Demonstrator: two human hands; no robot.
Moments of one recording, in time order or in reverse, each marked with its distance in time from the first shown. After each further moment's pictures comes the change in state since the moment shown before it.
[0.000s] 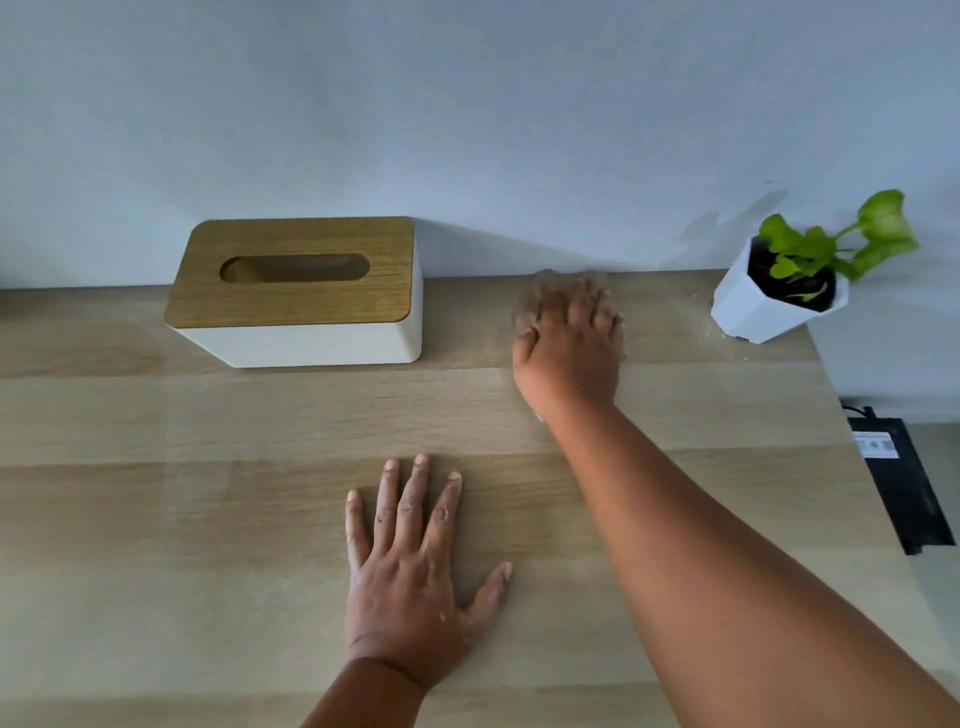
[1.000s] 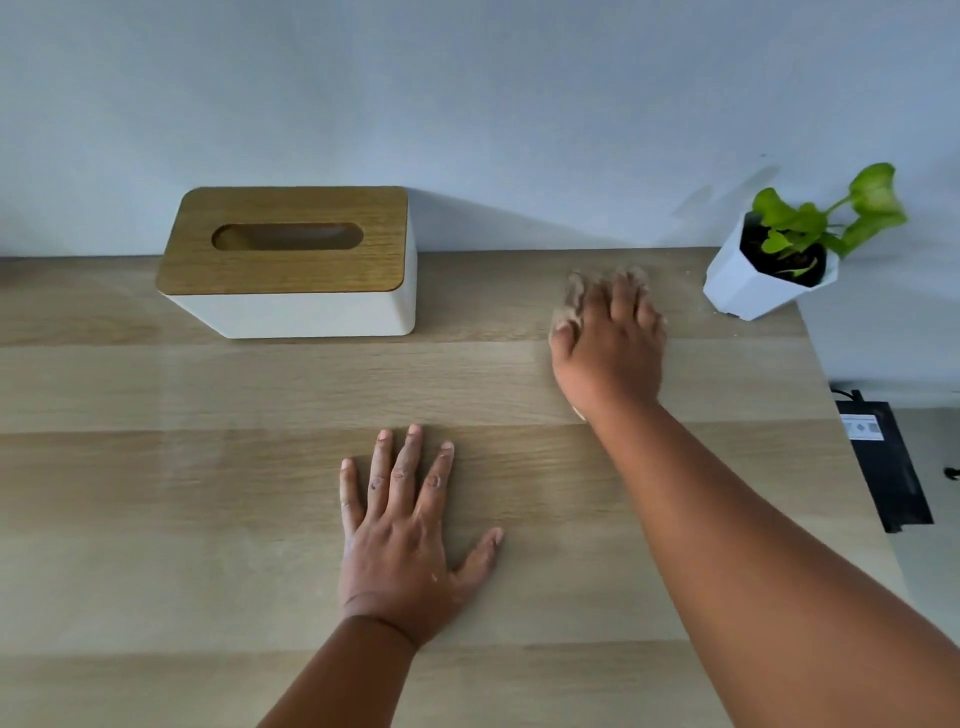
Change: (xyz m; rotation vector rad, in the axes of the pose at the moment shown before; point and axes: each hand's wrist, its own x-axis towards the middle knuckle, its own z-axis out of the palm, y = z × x) left_hand -0.001 0.001 0.001 0.003 0.048 -0.011; right_hand -0.016 0.052 -0.004 -0.036 0.030 0.036
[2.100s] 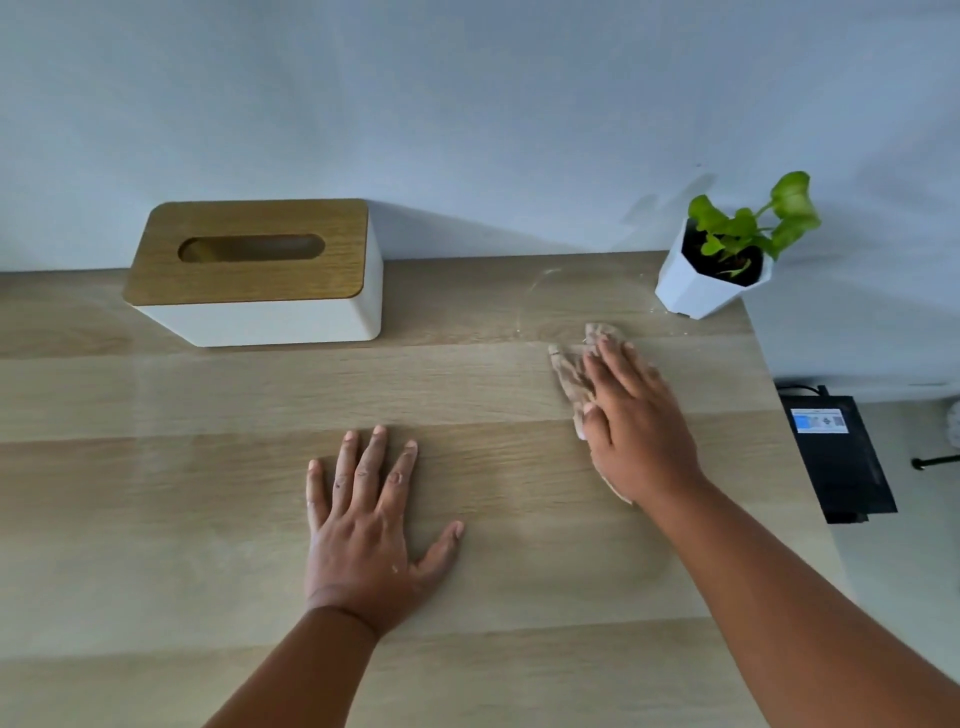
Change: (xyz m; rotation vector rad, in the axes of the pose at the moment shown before) left_hand 0.001 0.000 -0.002 0.039 -0.016 -0.007; right_hand -0.072 0.094 -0.019 0.053 -0.083 -0.303
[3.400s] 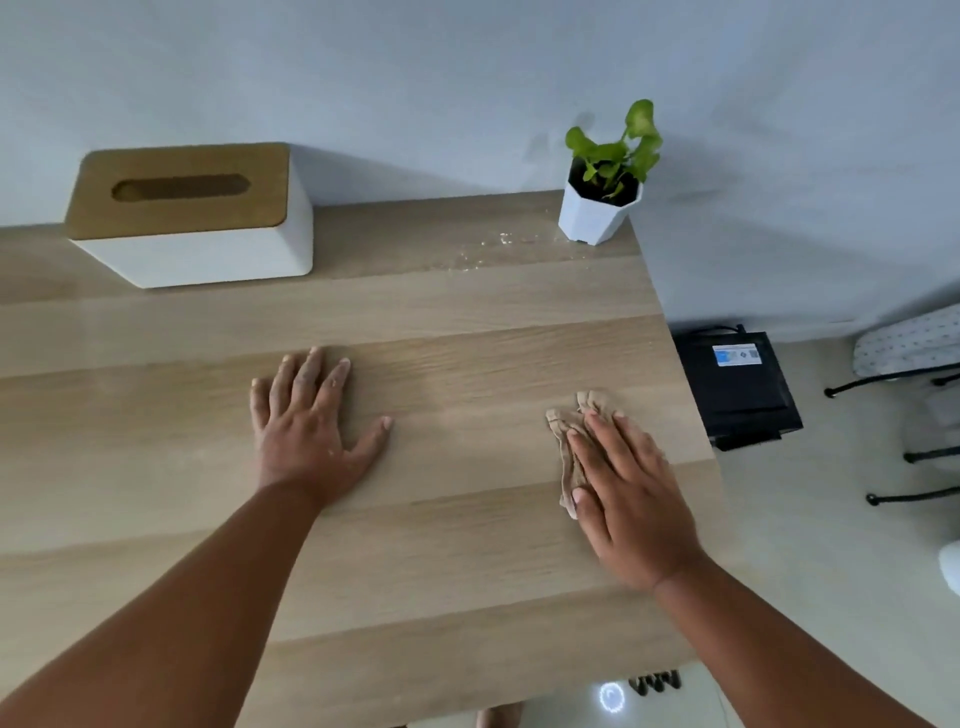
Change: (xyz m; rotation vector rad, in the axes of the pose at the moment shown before) left_hand -0.004 0.007 -0.003 -0.029 0.051 -0.030; right_hand -0.216 0.050 0.005 -0.066 0.004 -0.063
